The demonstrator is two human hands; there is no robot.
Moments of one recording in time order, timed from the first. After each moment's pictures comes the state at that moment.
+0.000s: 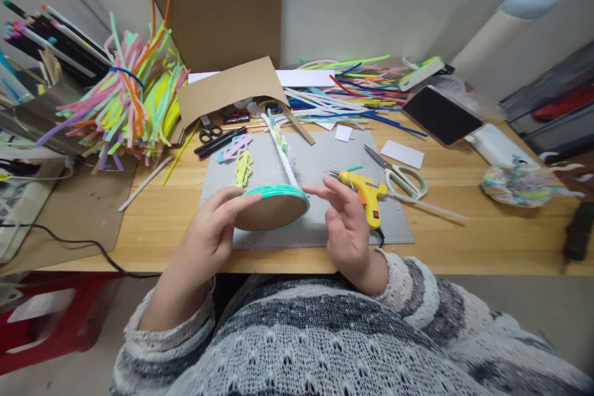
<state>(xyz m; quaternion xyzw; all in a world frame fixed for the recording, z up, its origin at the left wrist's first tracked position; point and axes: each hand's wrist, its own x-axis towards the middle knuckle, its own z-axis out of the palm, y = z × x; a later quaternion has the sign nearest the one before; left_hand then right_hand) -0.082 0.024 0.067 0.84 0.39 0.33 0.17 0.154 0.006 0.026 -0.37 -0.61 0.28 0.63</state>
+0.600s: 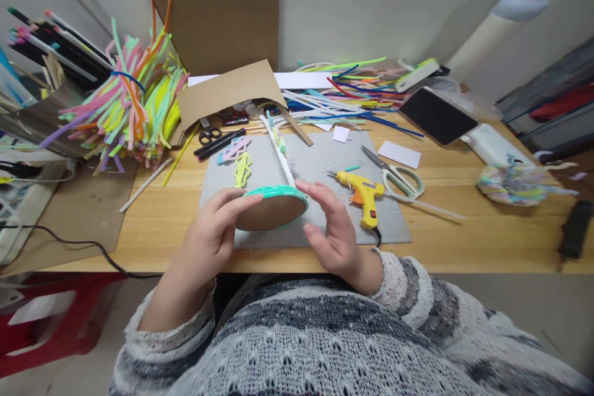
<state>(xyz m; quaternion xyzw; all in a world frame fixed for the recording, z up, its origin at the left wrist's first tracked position) -0.076 0.024 0.069 0.85 0.38 0.33 0.16 0.158 0.006 0.029 -0.34 -0.72 0.22 0.56</state>
